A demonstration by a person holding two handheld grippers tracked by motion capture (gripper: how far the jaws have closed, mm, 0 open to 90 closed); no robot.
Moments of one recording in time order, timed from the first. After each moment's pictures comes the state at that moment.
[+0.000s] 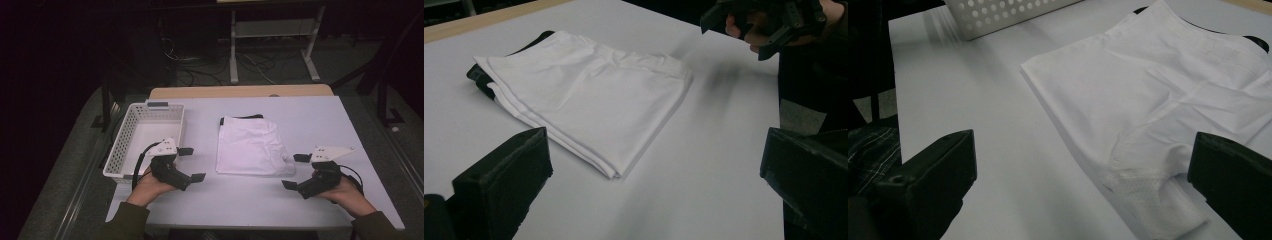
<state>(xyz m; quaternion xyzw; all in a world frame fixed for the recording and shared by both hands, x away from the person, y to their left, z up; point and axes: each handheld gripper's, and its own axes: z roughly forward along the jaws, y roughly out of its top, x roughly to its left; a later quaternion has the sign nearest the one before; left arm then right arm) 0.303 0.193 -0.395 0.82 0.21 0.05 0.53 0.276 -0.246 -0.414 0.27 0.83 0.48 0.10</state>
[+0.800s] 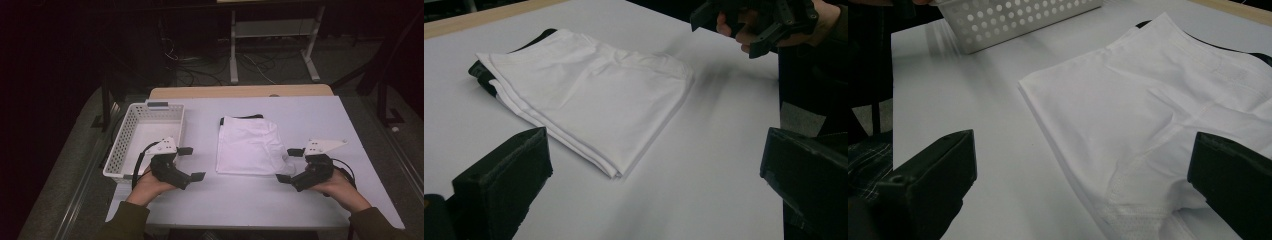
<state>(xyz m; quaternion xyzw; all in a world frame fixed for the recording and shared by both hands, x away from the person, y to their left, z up) 0.305 0.194 -0.395 0.82 0.22 0.05 0.53 0.294 -0.235 -0.411 0.27 0.82 0.49 0.09</state>
